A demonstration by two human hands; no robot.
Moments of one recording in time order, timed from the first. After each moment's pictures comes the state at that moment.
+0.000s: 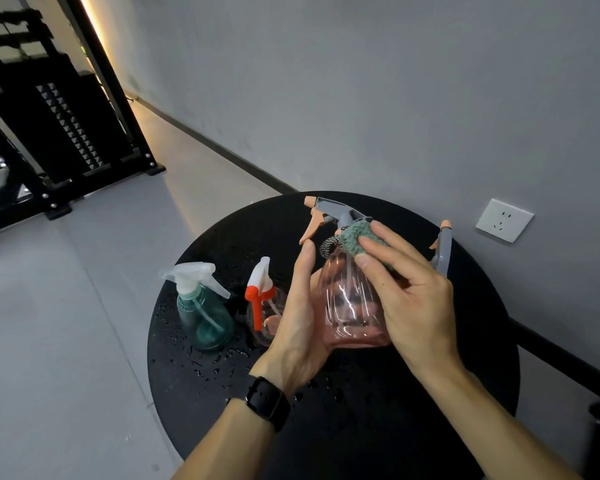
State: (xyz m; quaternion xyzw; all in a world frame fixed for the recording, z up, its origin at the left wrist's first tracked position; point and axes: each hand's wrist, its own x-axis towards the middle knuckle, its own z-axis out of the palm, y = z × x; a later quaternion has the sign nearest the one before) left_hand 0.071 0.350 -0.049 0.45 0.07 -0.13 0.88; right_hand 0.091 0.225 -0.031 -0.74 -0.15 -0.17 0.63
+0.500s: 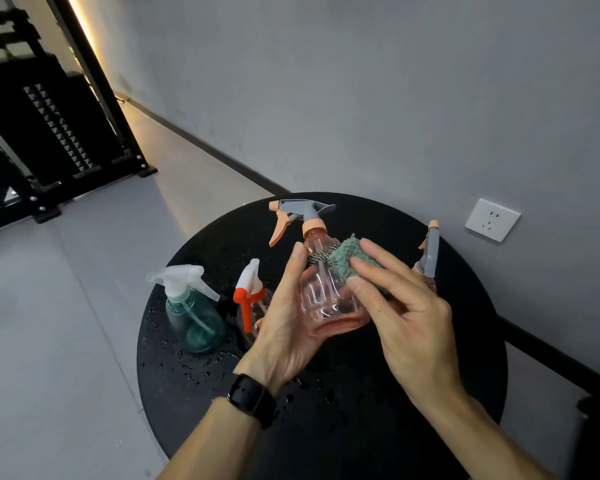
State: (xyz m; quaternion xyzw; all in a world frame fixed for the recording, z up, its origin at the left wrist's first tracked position) left_hand 0.075 0.355 -0.049 0.41 0.07 -0.12 0.90; right_hand 0.067 0.214 -0.030 -0.75 -0.19 -0.17 0.61
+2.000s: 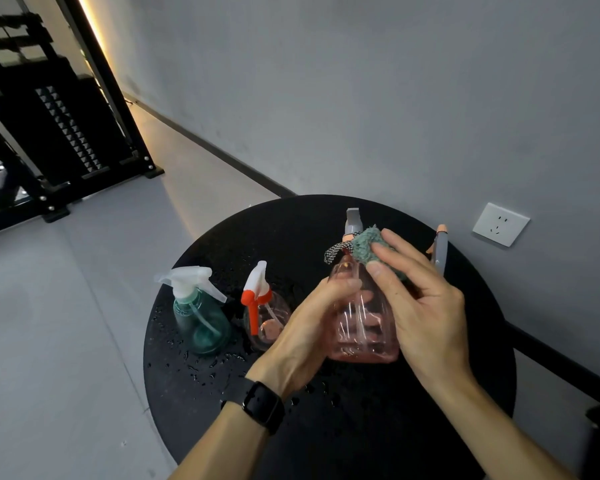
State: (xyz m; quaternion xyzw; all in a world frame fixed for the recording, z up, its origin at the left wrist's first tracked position) left_hand 0.070 0.351 -0.052 0.53 0.06 -0.17 0.83; right_hand 0.087 0.213 -0.031 -0.72 -0.13 -0.17 0.66
